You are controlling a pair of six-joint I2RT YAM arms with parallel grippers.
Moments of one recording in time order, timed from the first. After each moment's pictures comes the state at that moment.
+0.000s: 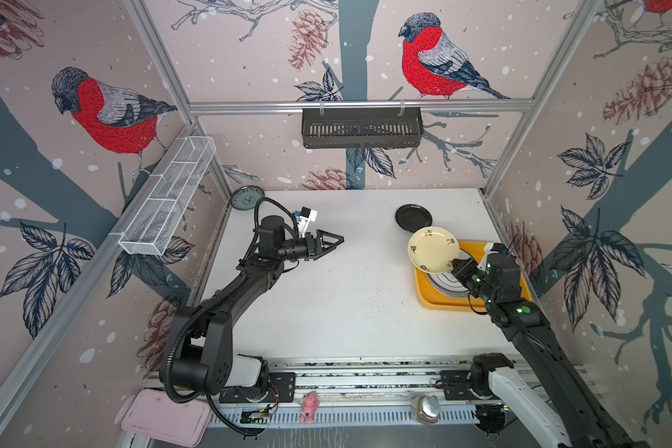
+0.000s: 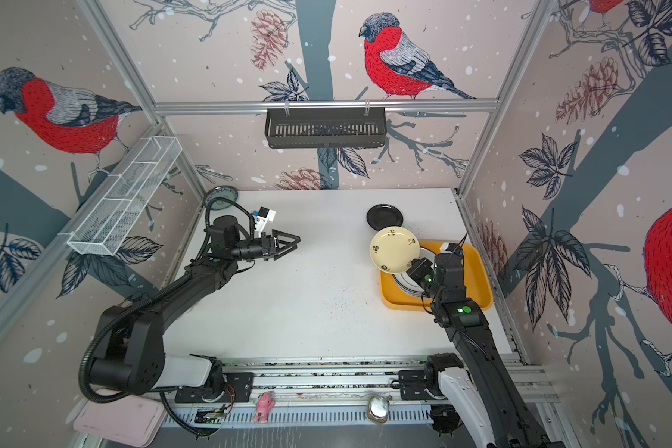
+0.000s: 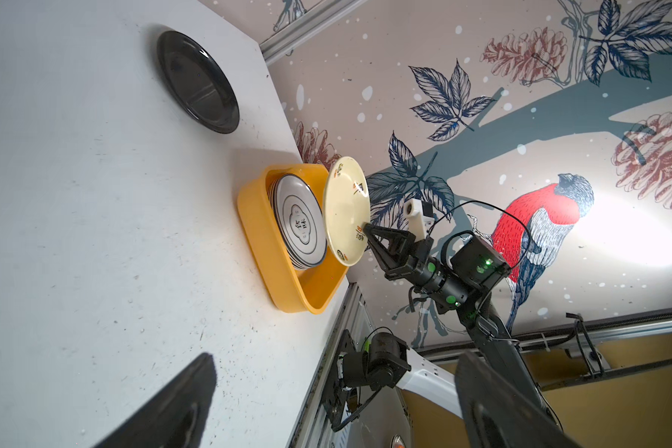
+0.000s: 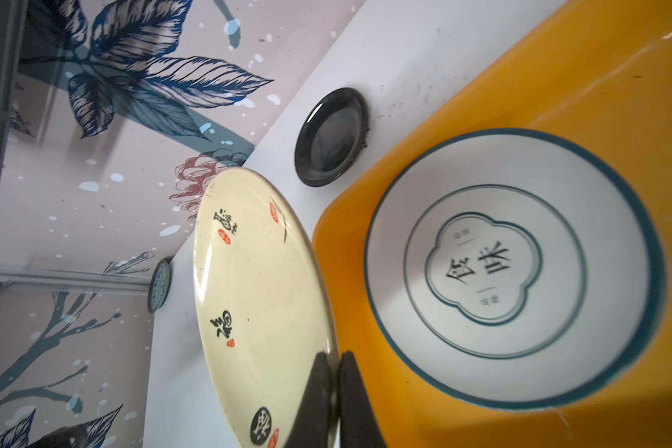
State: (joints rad) left arm -0.22 1.39 0.81 0.29 1.11 -0.83; right arm 0.10 0.72 0.58 -0.39 -0.11 0.84
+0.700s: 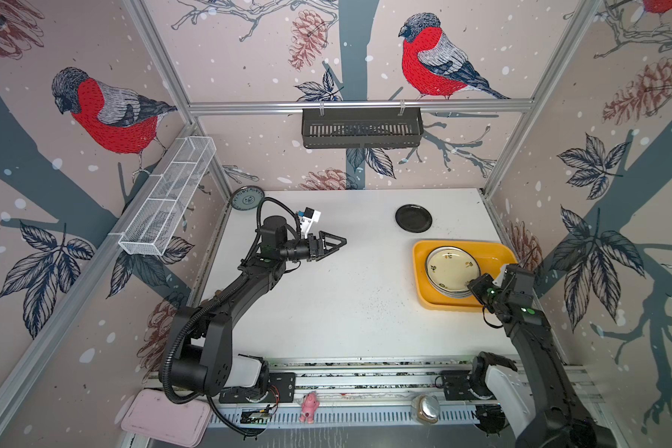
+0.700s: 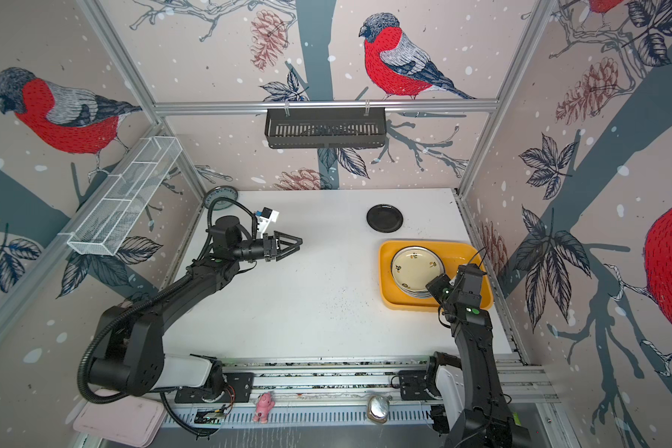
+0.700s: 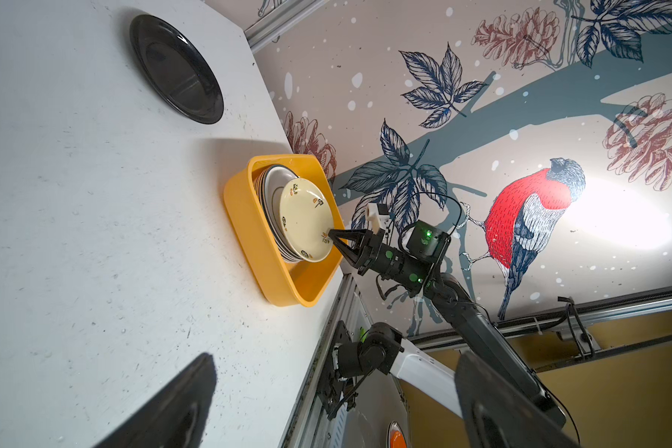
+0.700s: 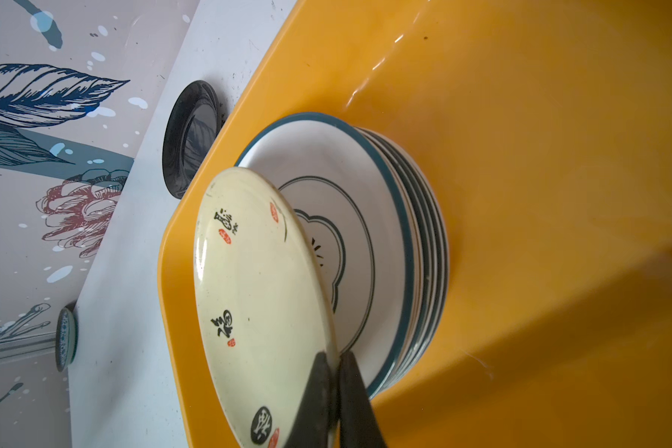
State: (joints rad) left arm -0.23 1.39 0.82 0.28 1.12 -0.82; right arm -0.27 0.81 0.44 -0.39 -0.30 0.68
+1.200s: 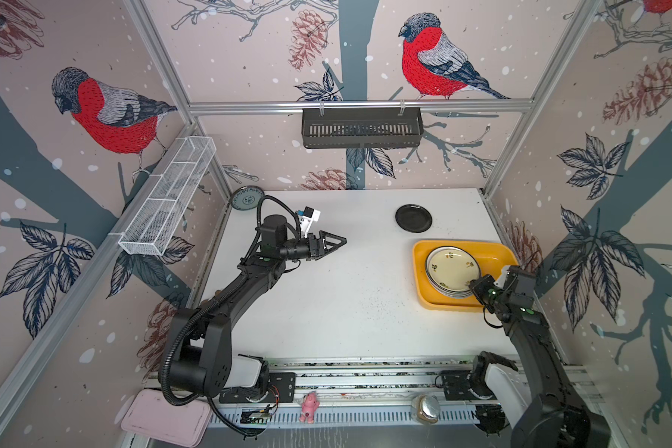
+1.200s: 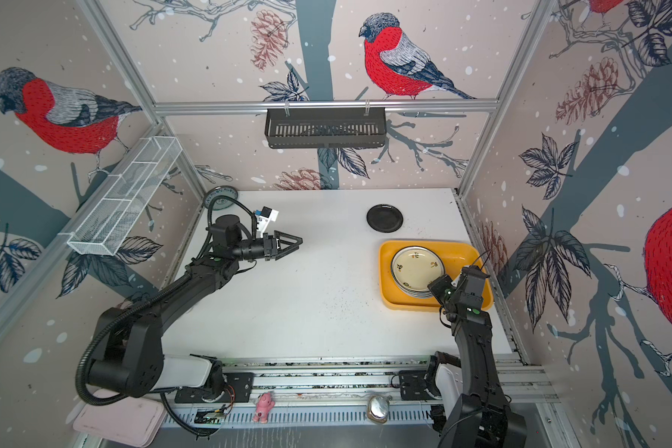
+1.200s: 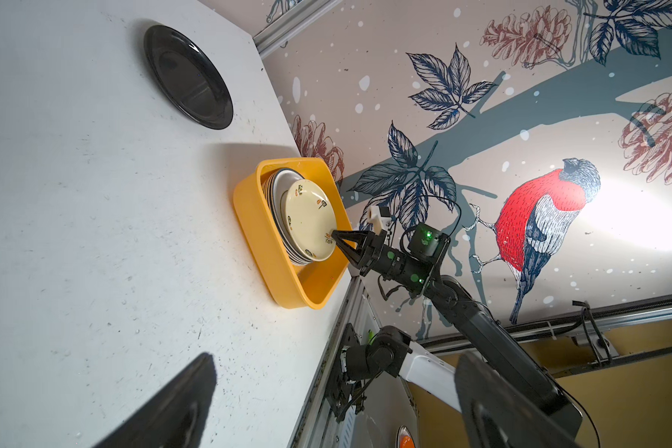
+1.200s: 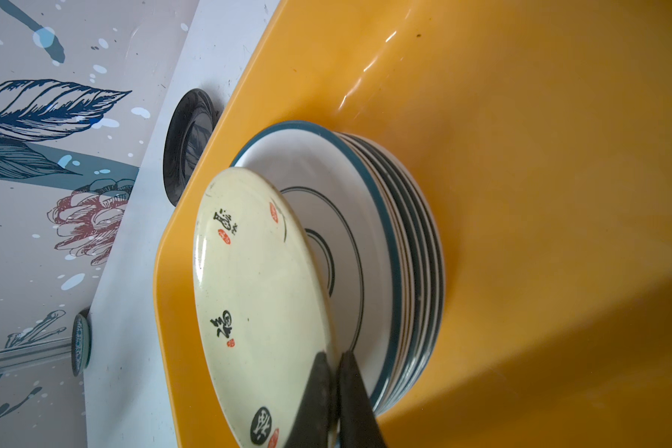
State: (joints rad) left arm -0.23 1.38 0.83 0.23 1.10 -0.78; right arm -0.32 0.86 0.40 -0.30 -0.35 0.68
